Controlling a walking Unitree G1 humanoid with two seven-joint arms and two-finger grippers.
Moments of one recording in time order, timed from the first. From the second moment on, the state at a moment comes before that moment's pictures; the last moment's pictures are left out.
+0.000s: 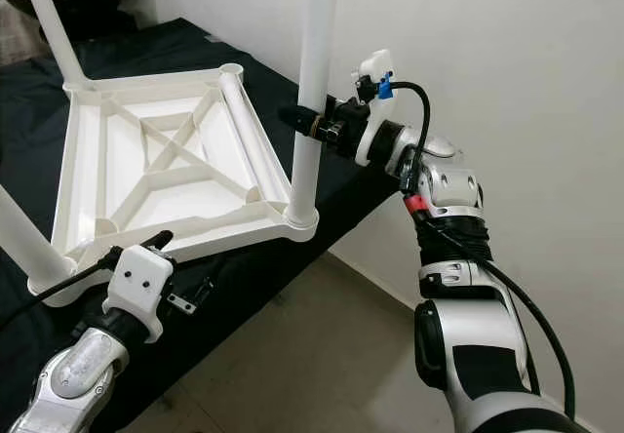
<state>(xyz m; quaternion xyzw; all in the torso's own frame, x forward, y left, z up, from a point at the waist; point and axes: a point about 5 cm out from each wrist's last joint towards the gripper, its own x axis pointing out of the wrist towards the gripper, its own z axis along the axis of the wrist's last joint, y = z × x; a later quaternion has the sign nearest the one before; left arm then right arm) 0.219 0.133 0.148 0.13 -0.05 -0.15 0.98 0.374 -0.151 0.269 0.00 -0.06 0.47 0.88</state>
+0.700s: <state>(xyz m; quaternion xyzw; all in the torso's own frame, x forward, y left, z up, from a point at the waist) 0.238 0.134 0.141 0.10 -0.05 -0.15 0.98 0.361 -0.044 0.244 0.06 -0.05 0.22 0.97</state>
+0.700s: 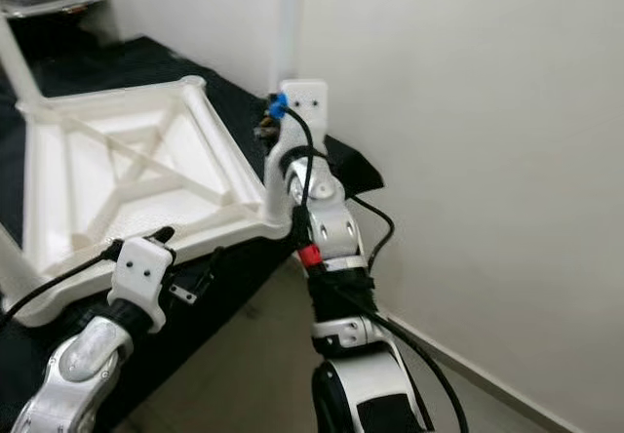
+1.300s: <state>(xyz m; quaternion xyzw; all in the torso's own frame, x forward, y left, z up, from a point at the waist) 0.216 0.129 0.145 0.09 -0.05 -0.15 0.98 0.359 -0.095 0.264 0.00 -0.07 0.54 0.84</state>
